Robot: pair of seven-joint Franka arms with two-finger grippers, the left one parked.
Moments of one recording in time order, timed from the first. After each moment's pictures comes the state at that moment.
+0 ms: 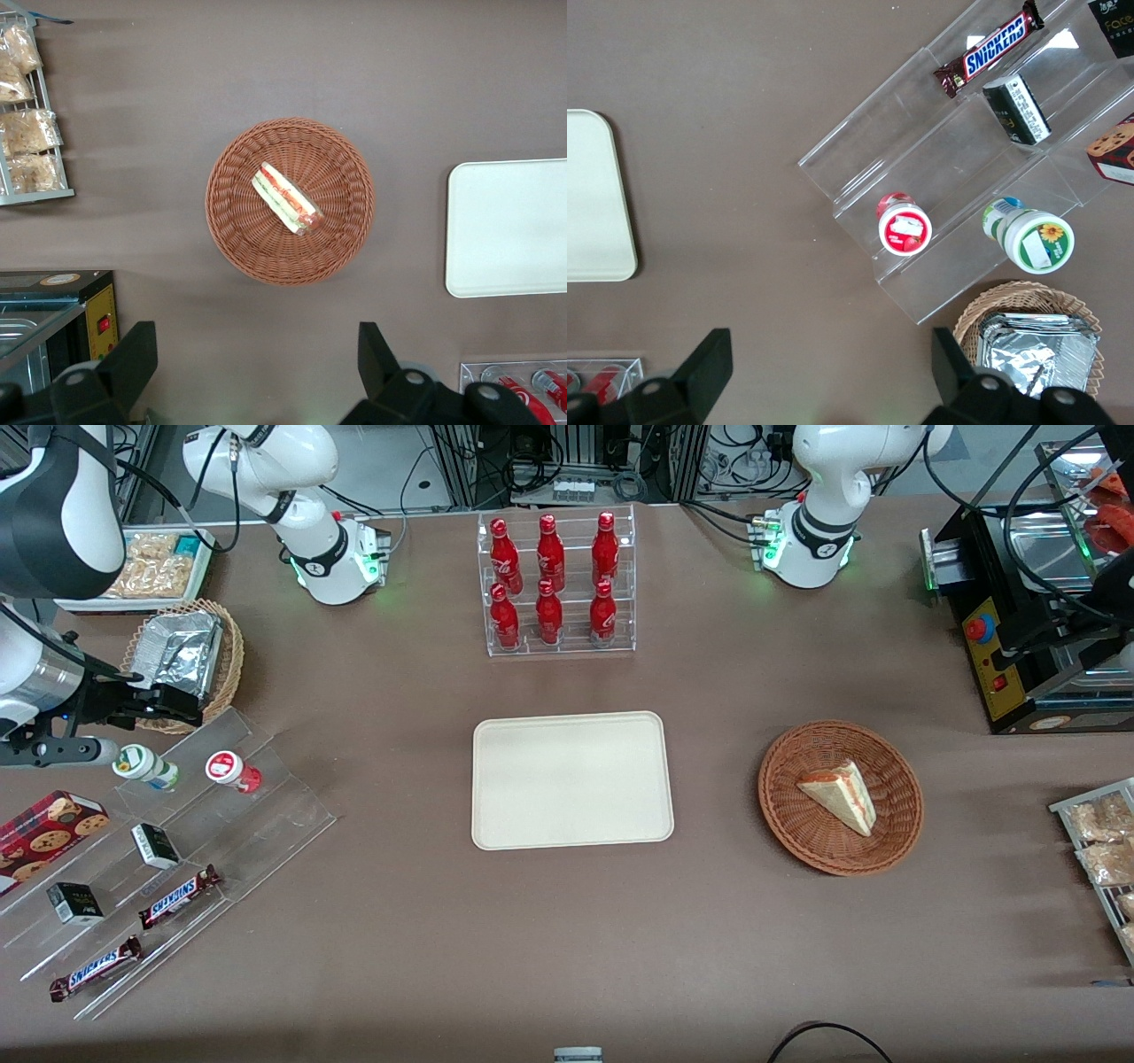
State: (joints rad) arm 0.05 0.00 -0.09 -1.75 0.00 1.63 -0.03
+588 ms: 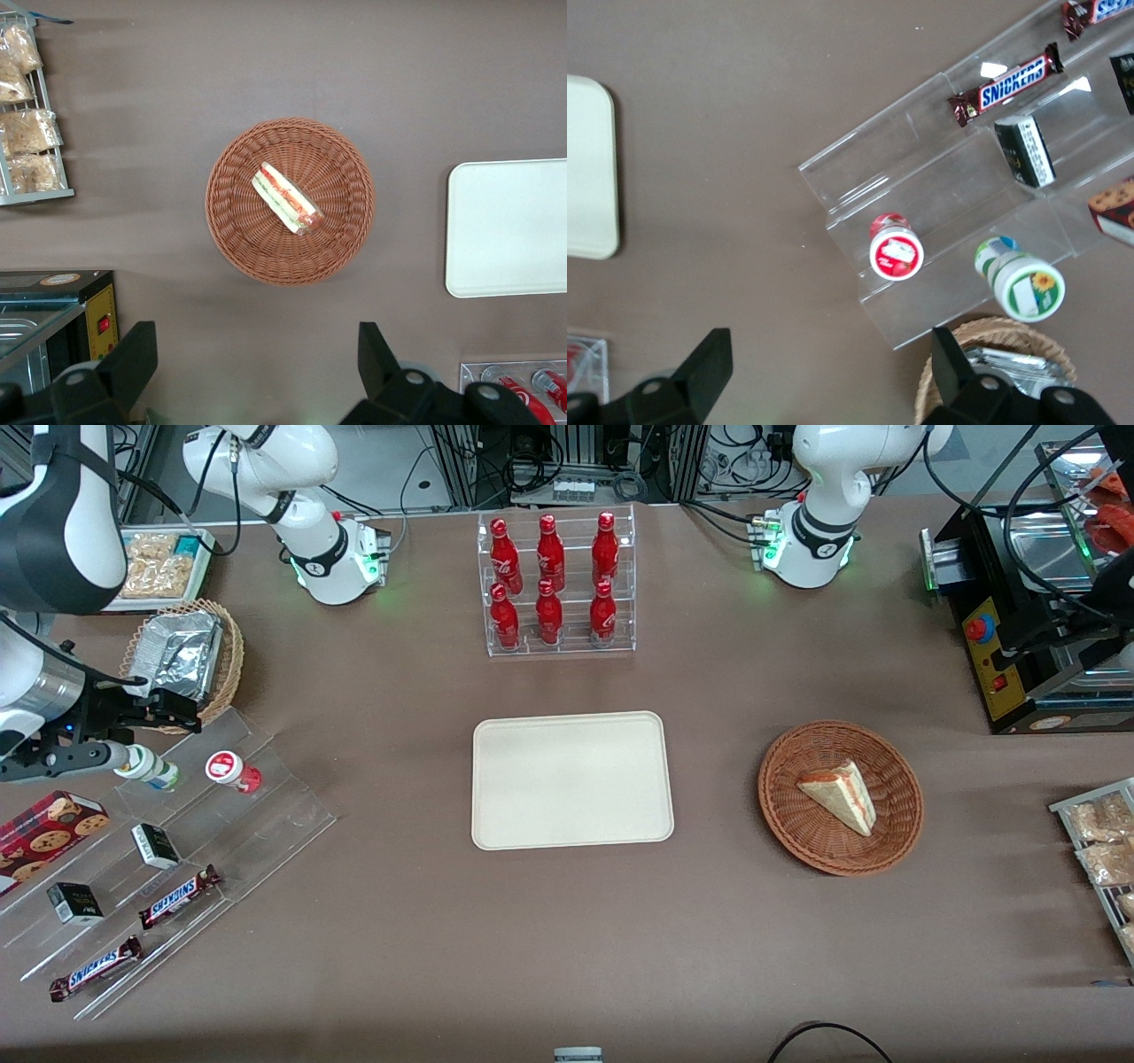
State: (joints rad) arm 0.03 0.03 -0.10 -1.76 0.00 1.68 -0.25
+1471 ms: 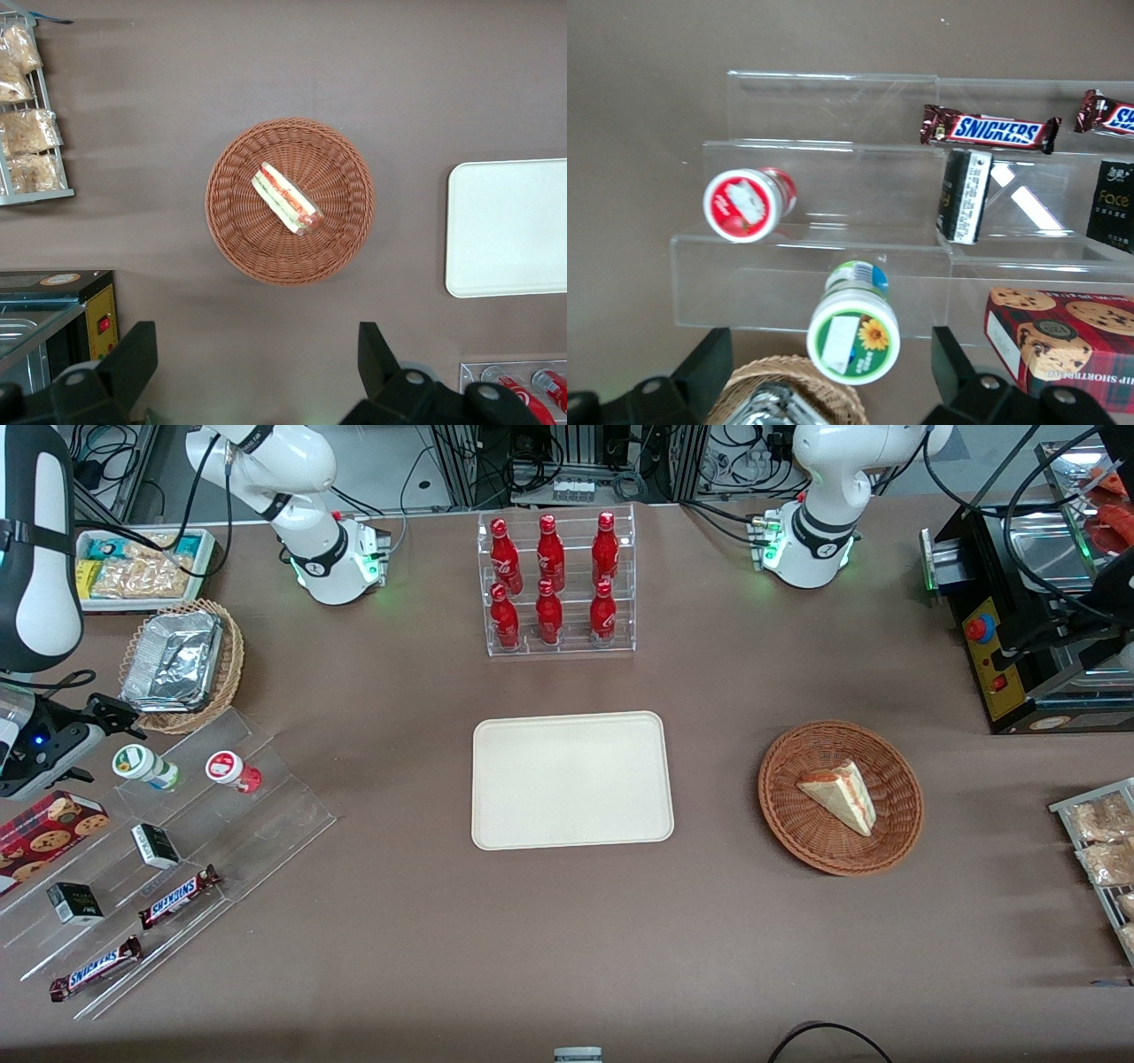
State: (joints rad) arm -0.21 0.04 -0.11 -2.00 -0.01 2.02 -1.07
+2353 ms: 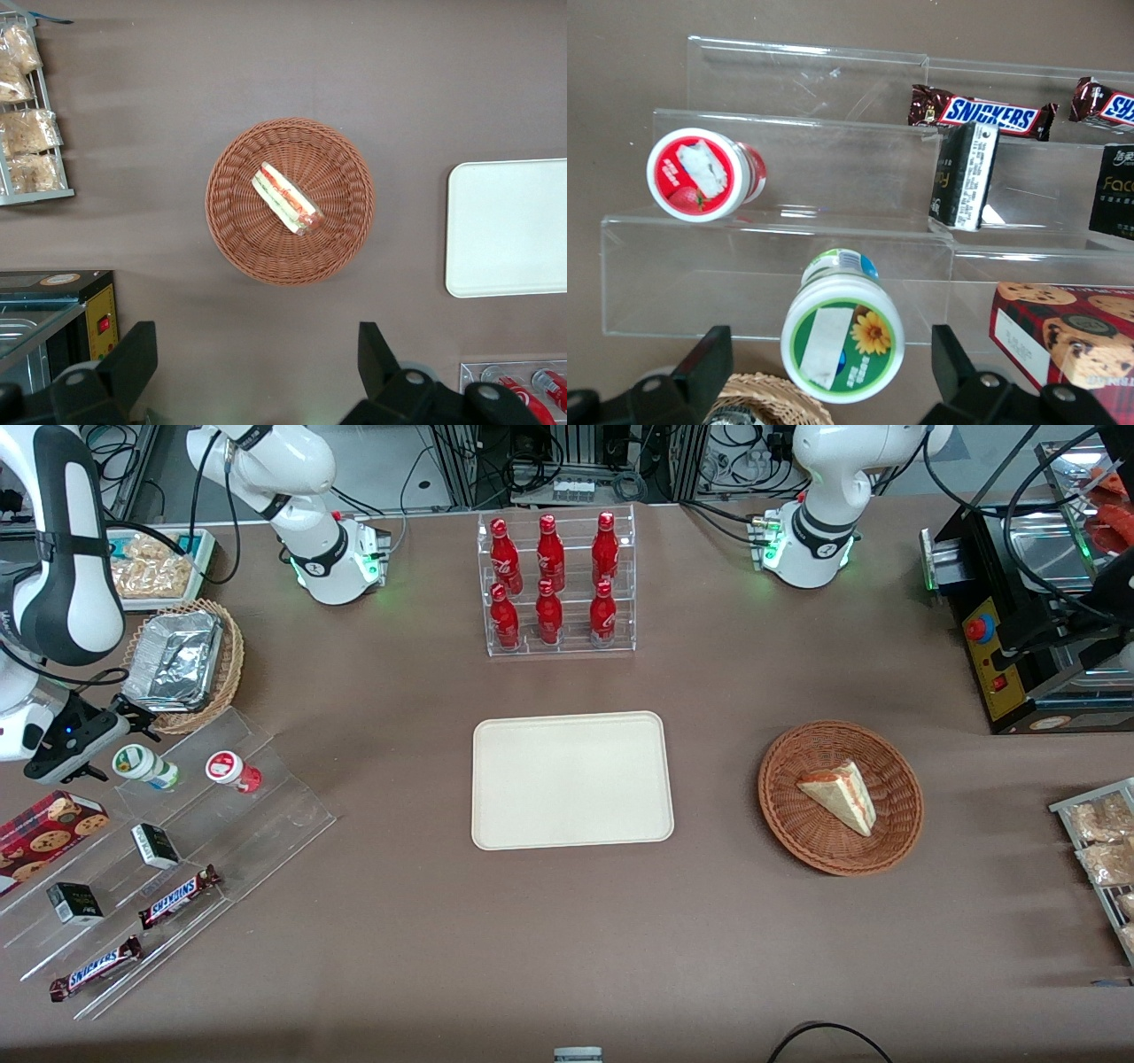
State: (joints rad) arm -0.25 -0.01 -0.11 -2.21 -0.01 2.28 -1.14
